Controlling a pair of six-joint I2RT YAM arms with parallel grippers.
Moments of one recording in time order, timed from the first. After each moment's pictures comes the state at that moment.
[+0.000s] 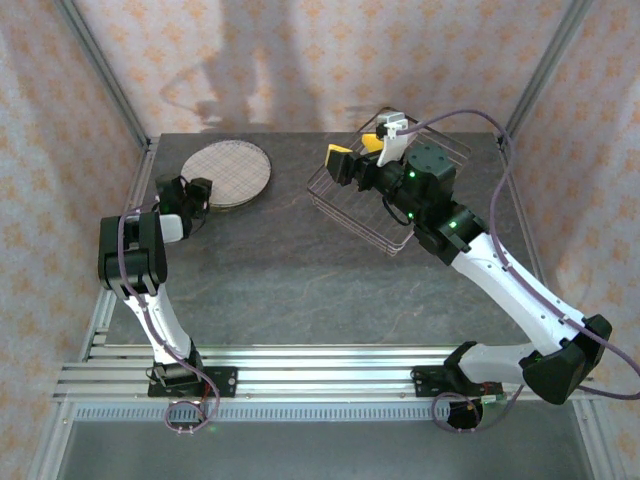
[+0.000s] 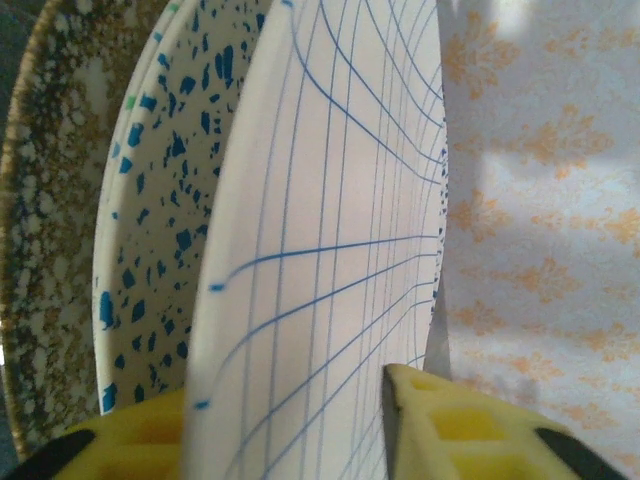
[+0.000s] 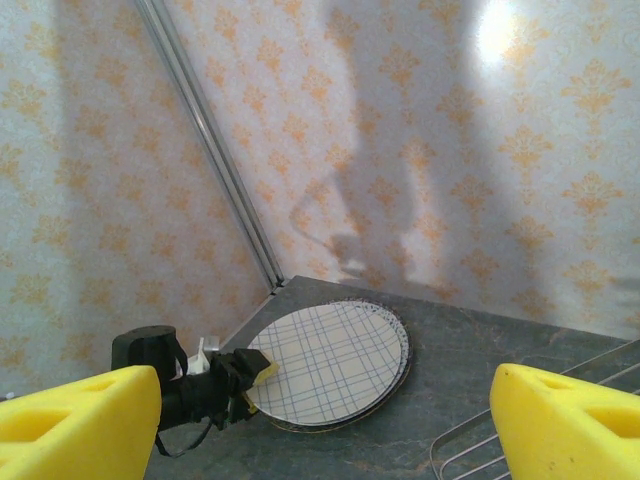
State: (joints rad) left arm 0.24 1.94 0.99 0.41 0.33 -1.24; right arm 0.65 1.24 1.31 -0.10 -0.01 0.28
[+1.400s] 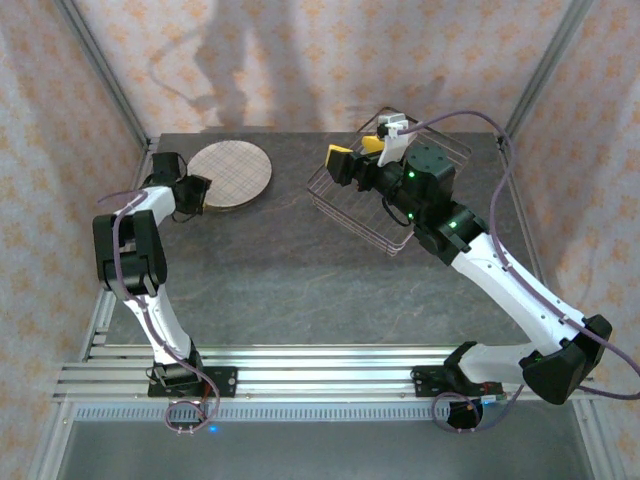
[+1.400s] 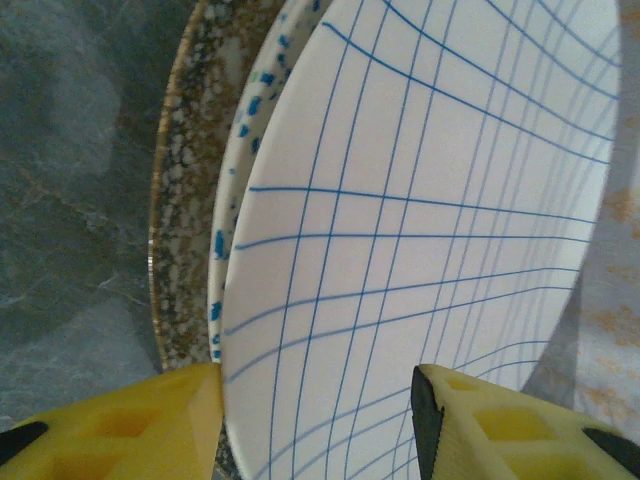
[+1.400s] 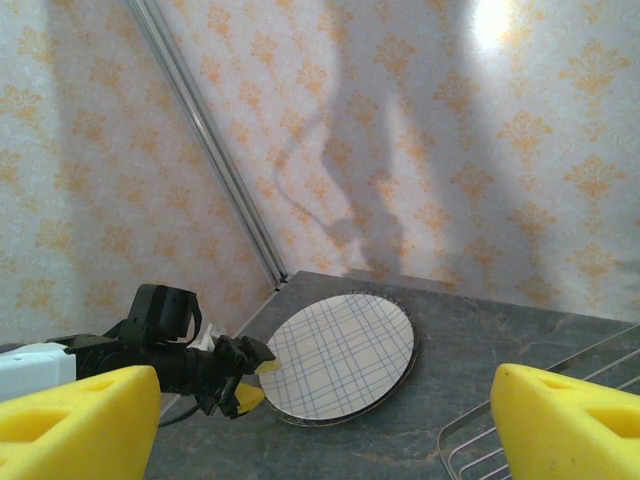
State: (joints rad) left arm 0.24 1.94 1.31 -0.30 0.27 -1.11; right arm 0.65 1.24 1.31 -0.12 -0.01 0.32
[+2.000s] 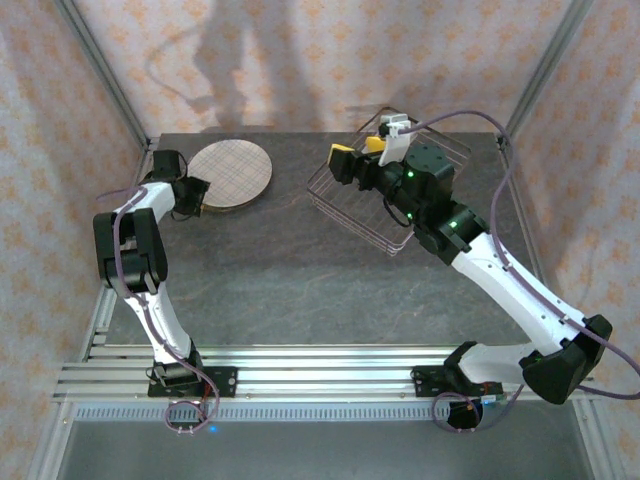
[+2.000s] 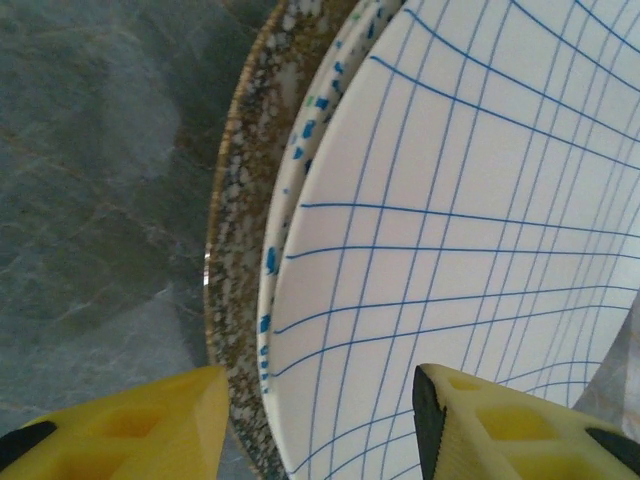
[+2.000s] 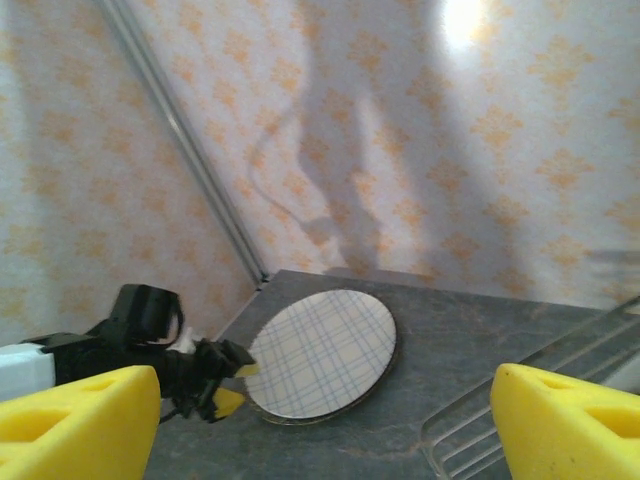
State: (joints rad) left arm 0.24 1.95 1.36 -0.40 0.21 -1.09; right arm 0.66 1.24 1.33 -0.16 0.06 0.32
